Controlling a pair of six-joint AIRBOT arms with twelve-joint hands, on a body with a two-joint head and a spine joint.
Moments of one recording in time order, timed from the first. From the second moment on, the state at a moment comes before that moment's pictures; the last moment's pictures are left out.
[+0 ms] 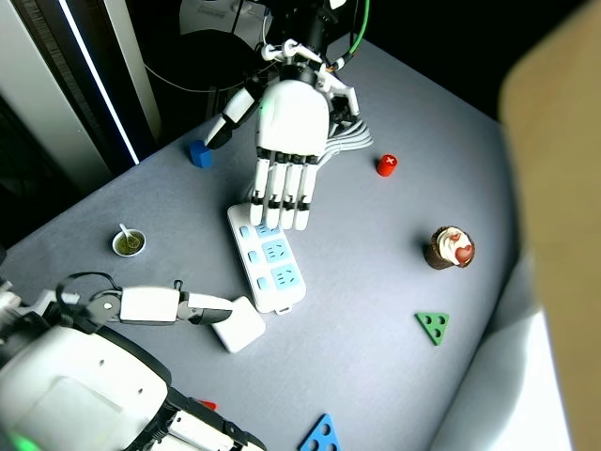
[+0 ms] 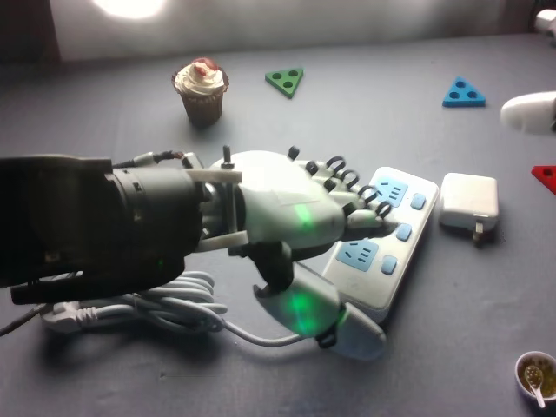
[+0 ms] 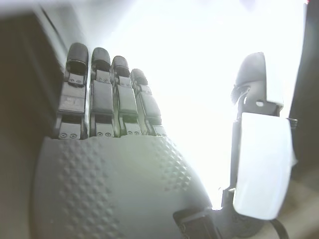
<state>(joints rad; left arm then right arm) 0.46 -1.13 0.92 0.81 0.03 0.32 -0.40 -0.86 1.05 0.82 0.58 -1.10</state>
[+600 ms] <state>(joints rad) 0.32 -1.08 0.86 0.72 0.06 0.32 -0.44 -0.85 0.94 0.48 0.57 -1.07</state>
